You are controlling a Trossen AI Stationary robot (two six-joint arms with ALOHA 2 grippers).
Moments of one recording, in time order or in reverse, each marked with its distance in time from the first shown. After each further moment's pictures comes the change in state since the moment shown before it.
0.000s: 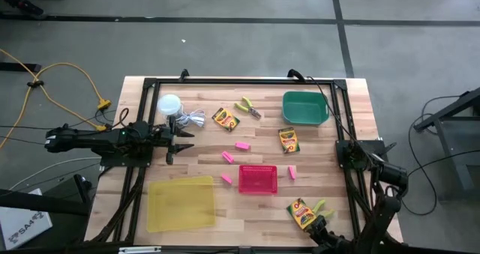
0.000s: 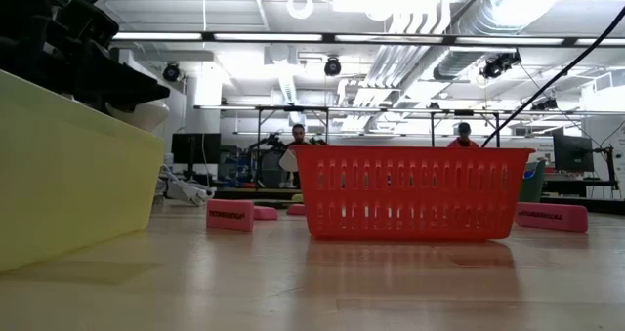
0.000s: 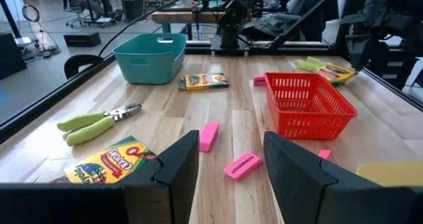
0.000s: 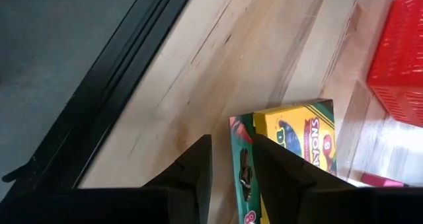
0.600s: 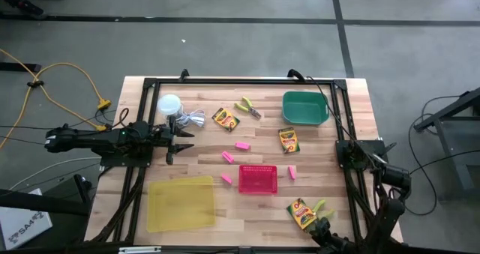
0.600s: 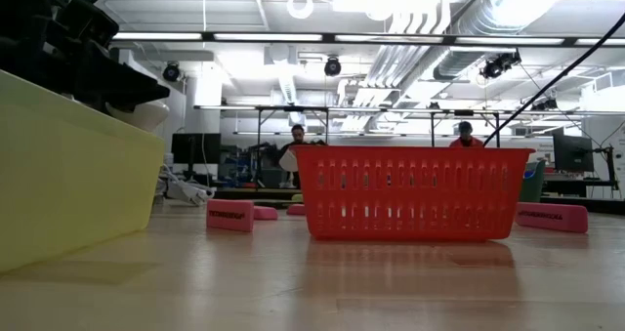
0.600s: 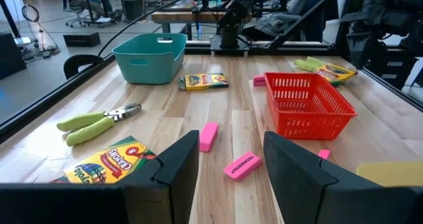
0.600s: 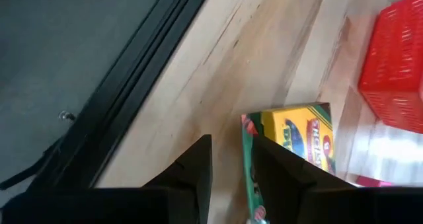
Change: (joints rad) left arm 0.000 0.000 0.000 0.000 0.001 0.000; right arm 0.045 0.025 0.003 -0.016 0.066 0.036
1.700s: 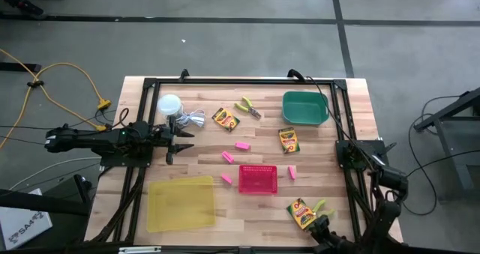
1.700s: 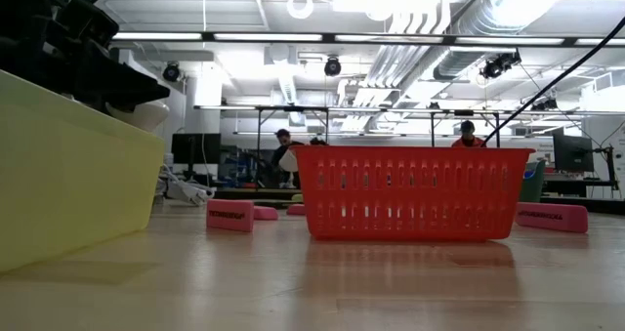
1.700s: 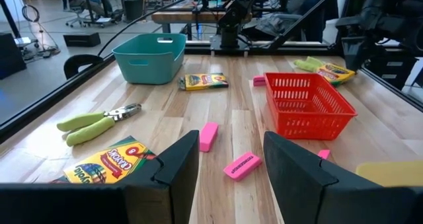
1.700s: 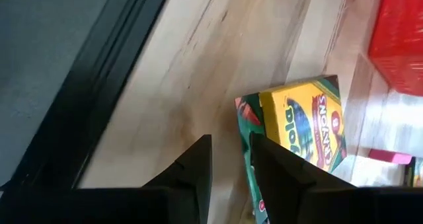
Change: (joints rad) left arm 0.000 0.000 0.000 0.000 -0.002 0.000; right arm -0.022 0.027 0.007 -0.082 -0.056 0.098
